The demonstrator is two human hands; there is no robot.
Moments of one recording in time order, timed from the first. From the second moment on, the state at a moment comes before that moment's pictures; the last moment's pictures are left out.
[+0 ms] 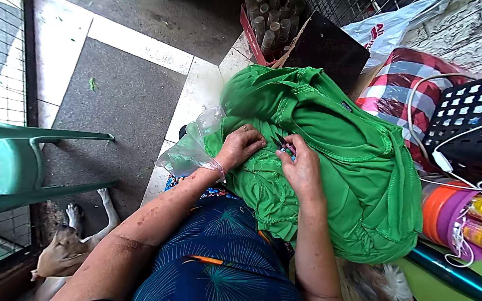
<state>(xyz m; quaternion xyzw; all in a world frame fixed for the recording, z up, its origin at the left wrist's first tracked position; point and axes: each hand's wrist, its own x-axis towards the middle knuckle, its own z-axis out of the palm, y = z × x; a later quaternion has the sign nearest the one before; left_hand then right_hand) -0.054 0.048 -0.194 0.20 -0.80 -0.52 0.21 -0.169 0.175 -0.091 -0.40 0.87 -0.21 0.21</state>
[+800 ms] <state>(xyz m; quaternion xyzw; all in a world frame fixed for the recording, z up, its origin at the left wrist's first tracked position) -0.058 0.061 -0.197 0.21 -0.84 -0.44 0.25 -0.154 0.153 -0.080 -0.39 0.89 0.01 0.24</state>
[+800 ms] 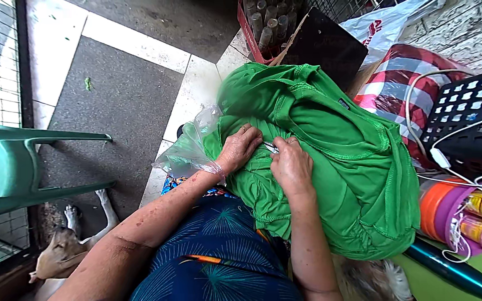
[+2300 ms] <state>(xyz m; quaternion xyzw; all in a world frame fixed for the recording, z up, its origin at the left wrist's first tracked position) 0.101 0.032 -0.158 0.27 -0.84 -0.47 -0.01 -0.174 0.164 -0.098 -0.34 0.88 -0.24 0.24</state>
